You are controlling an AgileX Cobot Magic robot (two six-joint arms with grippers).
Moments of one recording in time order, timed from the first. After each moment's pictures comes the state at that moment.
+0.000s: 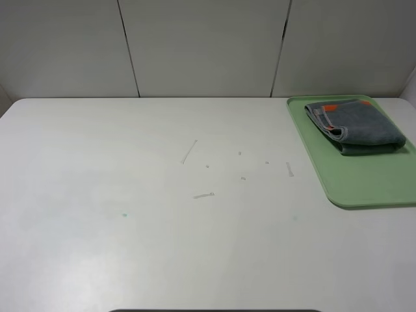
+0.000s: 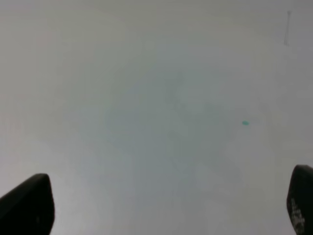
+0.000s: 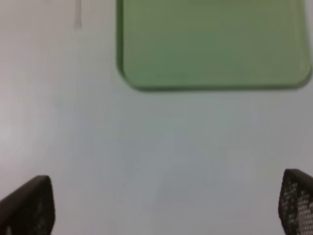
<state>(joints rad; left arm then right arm) -0.08 -0.01 -0.48 0.02 1.06 -0.04 -0.12 0.44 -0.73 0.09 1.22 -0.15</state>
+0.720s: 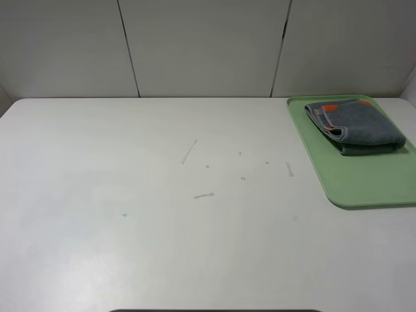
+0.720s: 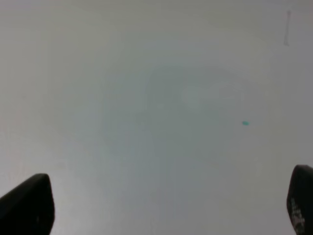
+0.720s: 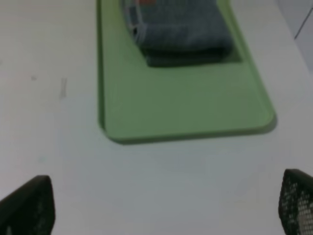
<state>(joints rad) -0.08 -0.01 -0.48 0.02 1.06 -0.04 -0.10 -0.01 -0.54 0.02 1.14 -0.06</state>
